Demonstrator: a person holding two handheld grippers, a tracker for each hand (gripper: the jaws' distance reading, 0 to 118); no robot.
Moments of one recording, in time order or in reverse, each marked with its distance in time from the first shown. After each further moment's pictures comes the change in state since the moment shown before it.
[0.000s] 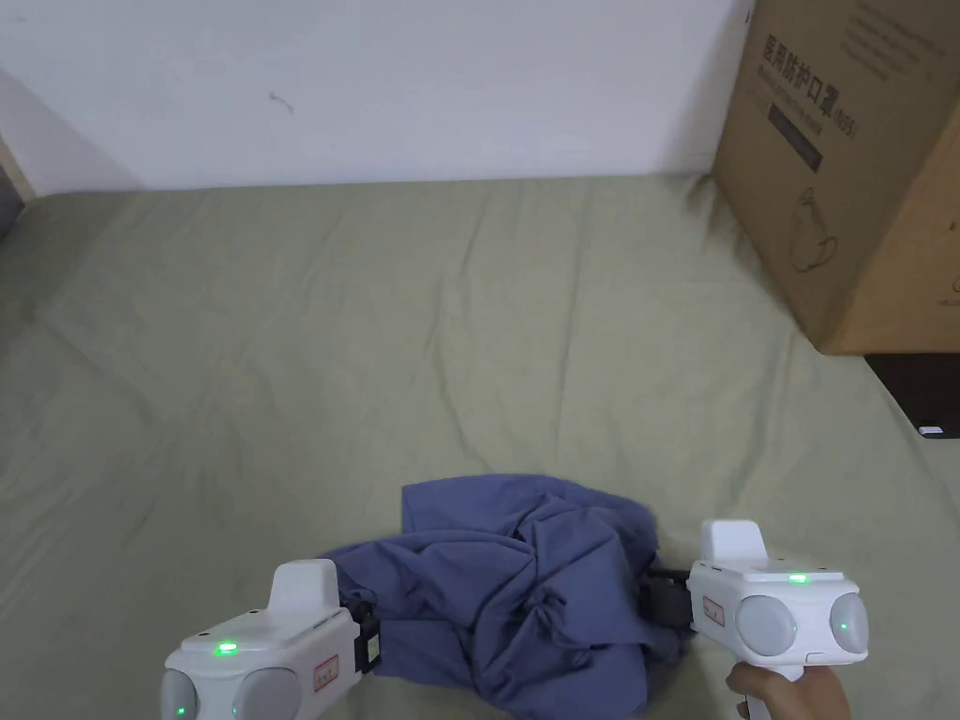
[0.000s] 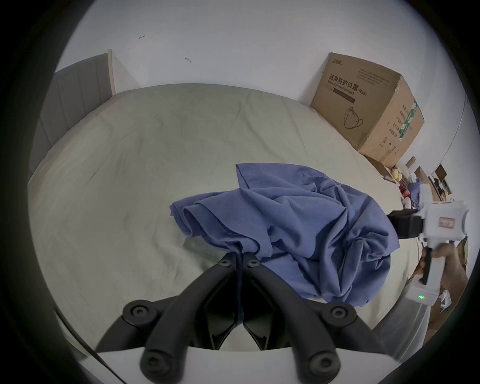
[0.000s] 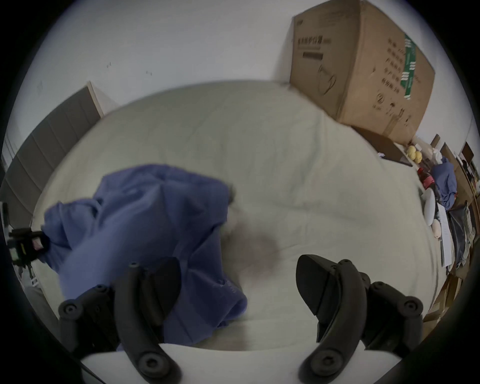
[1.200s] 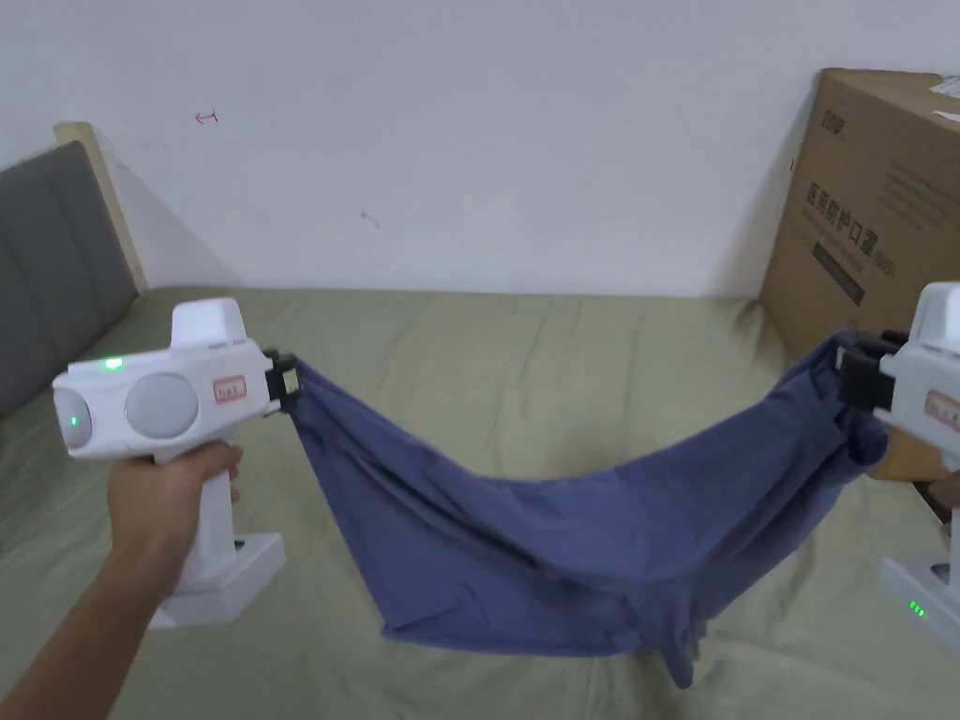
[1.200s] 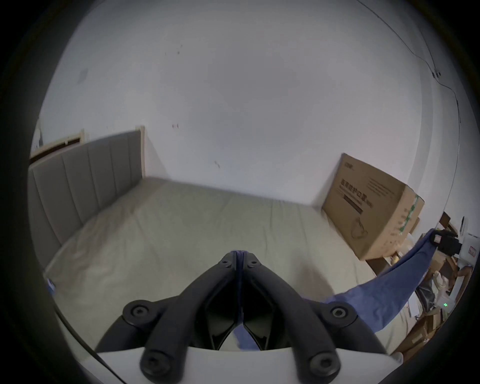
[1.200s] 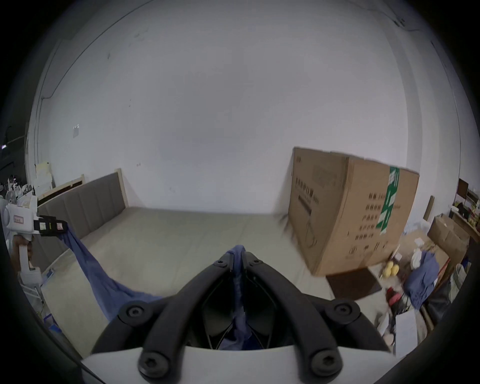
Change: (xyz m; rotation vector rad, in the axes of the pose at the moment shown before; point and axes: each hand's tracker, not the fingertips) left arm -0.069 0.236 0.158 0.488 0.081 0.057; right arm 0.032 0.184 0.254 0.678 0.033 0.070
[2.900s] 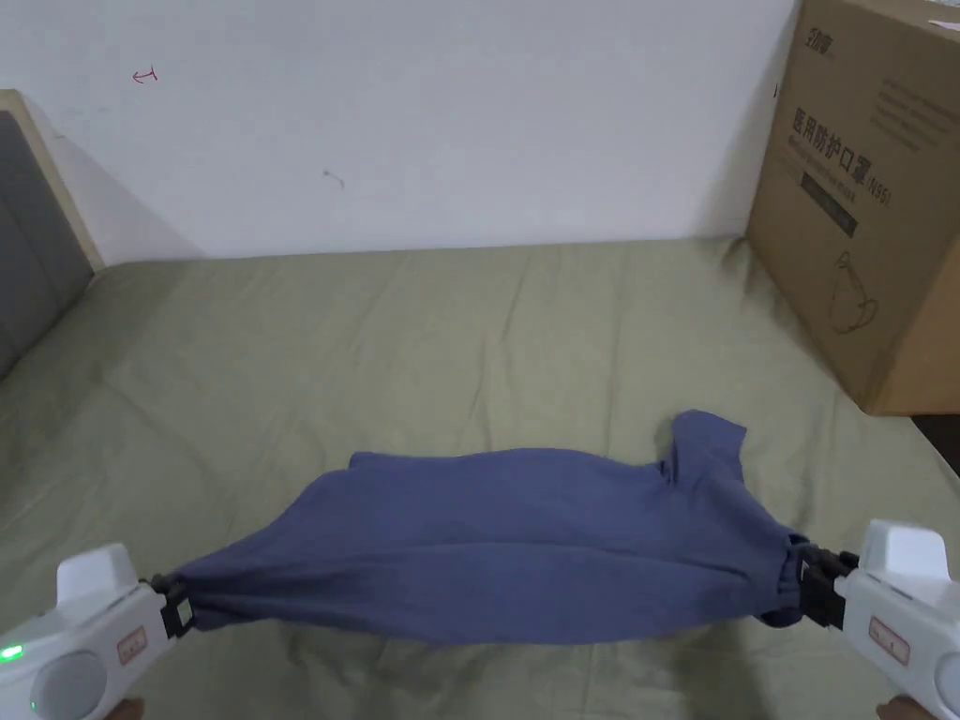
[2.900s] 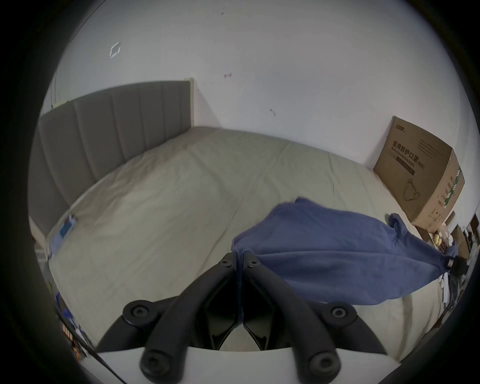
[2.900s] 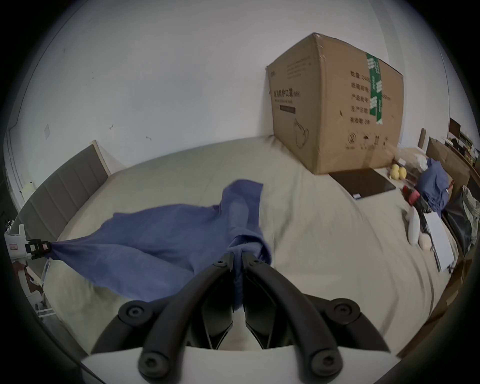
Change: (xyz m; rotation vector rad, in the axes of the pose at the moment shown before) left arm -0.093 -0.201 0.009 -0.238 0.250 0.087; right arm -0.005 -0.233 -0.011 -0.329 -0.065 -0.203
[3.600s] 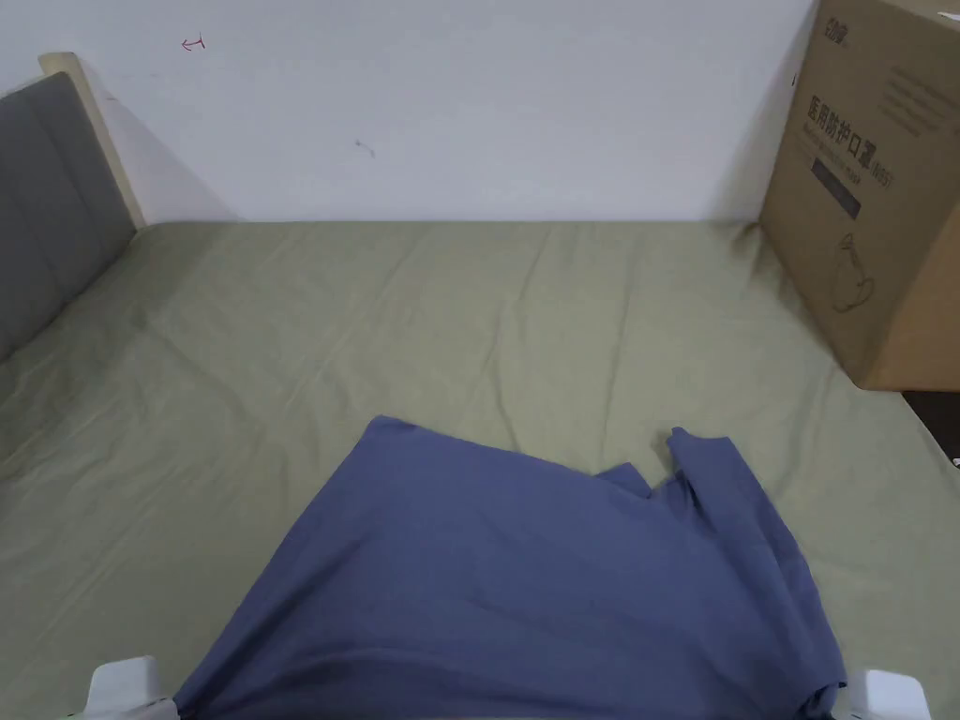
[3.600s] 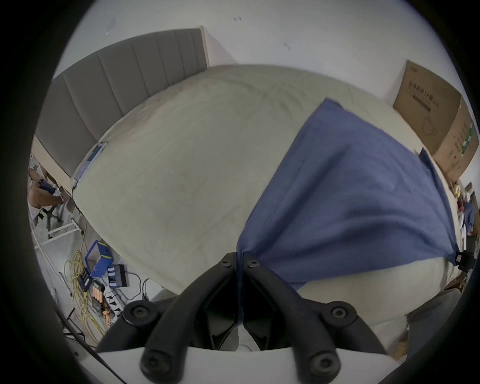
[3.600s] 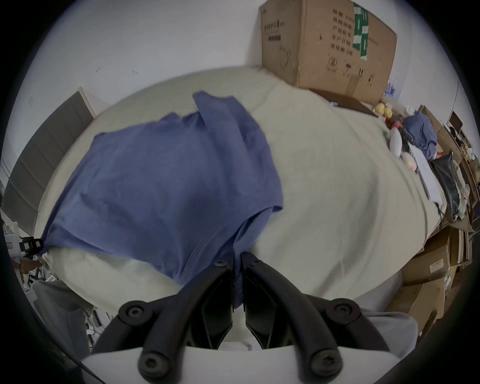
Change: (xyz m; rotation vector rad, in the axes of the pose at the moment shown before) left arm -0.038 -0.137 0.032 -0.326 0.158 -0.097; right arm 0.035 -0.135 0.028 -0.389 -0.077 0.027
